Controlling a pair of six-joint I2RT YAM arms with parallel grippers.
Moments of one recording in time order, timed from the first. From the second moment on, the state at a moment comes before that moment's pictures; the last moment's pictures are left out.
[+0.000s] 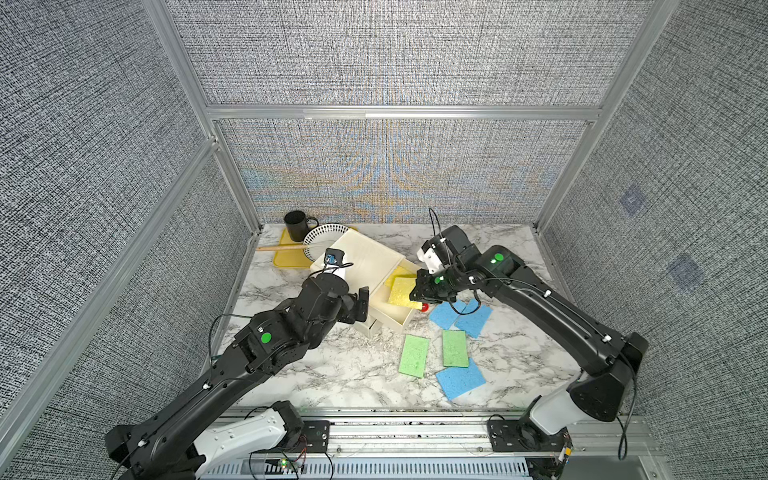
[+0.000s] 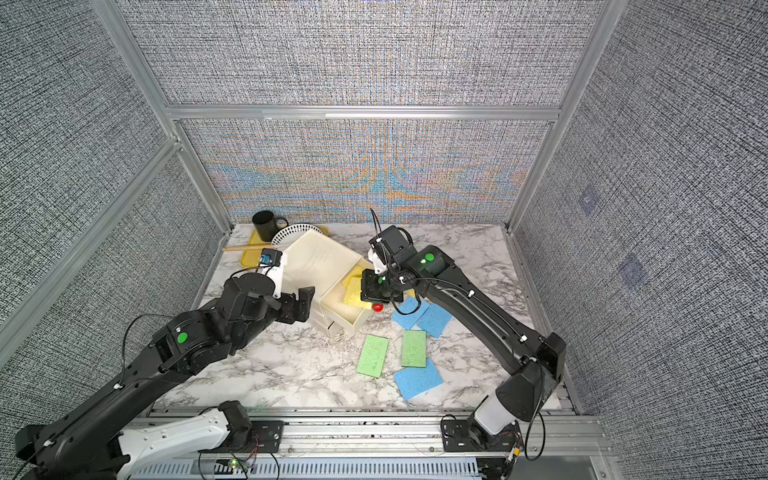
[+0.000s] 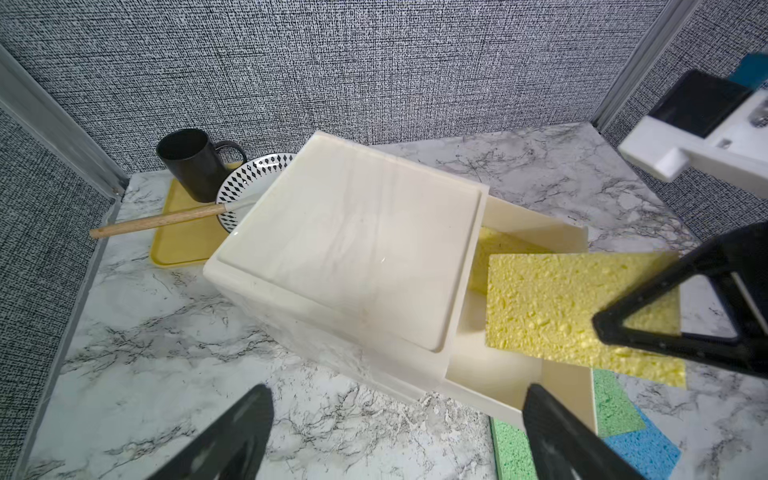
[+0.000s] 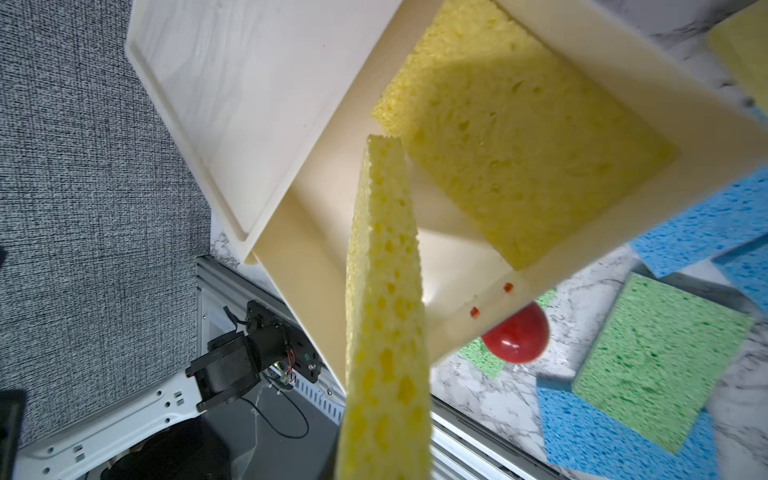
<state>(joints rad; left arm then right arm) -0.89 0.98 1.23 -0.86 -0.45 -0.40 0.74 1.56 1.65 -1.04 -0.29 0.70</state>
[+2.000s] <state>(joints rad) -0.87 1.03 1.25 -0.87 -0.40 -0.39 0.76 1.79 1.93 -1.31 -0.12 0.49</state>
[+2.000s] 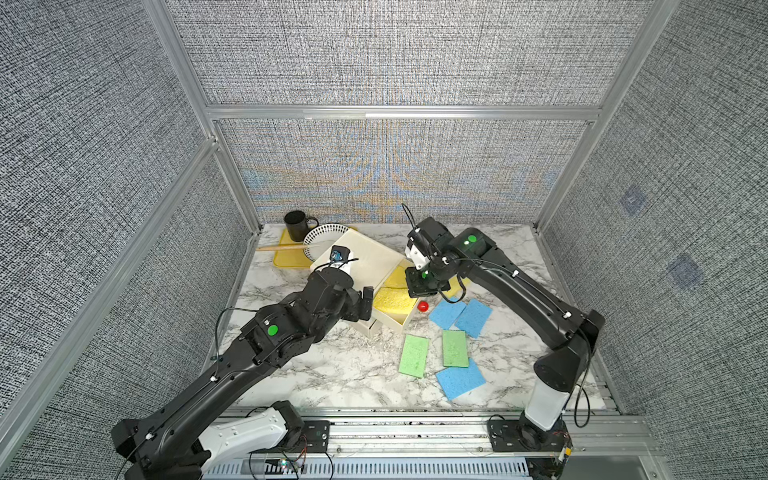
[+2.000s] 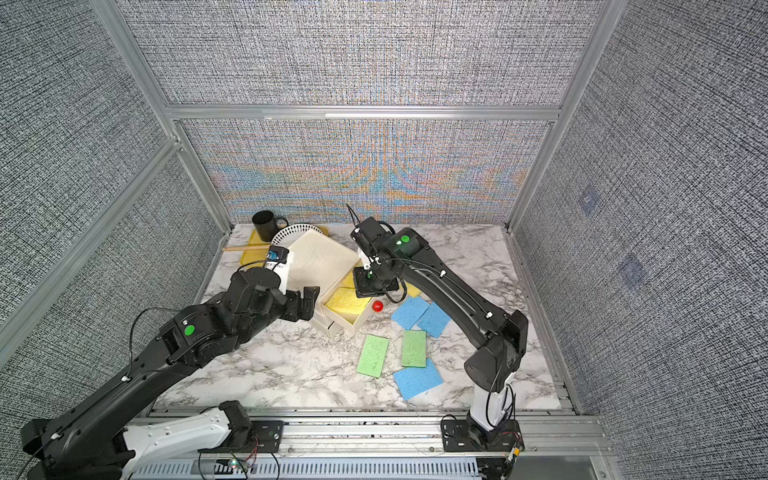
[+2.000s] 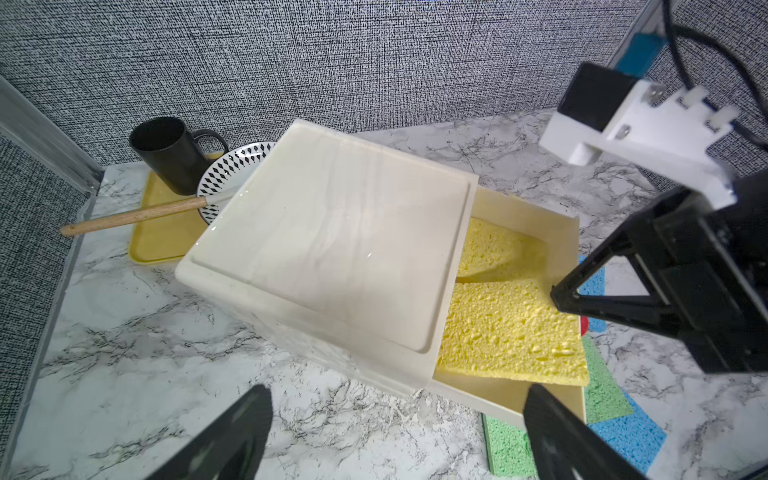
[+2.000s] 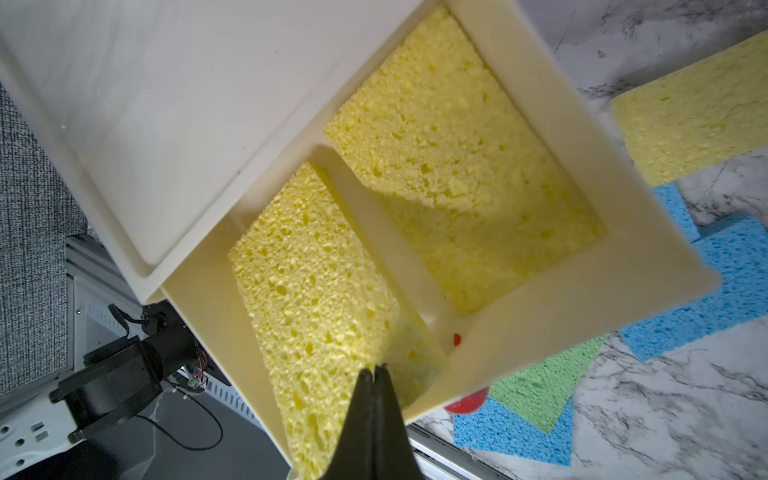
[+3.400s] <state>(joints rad) -0.87 1.23 1.37 -0.91 -0.34 -0.37 0.12 2.02 1.58 -0.87 -0.33 0.57</state>
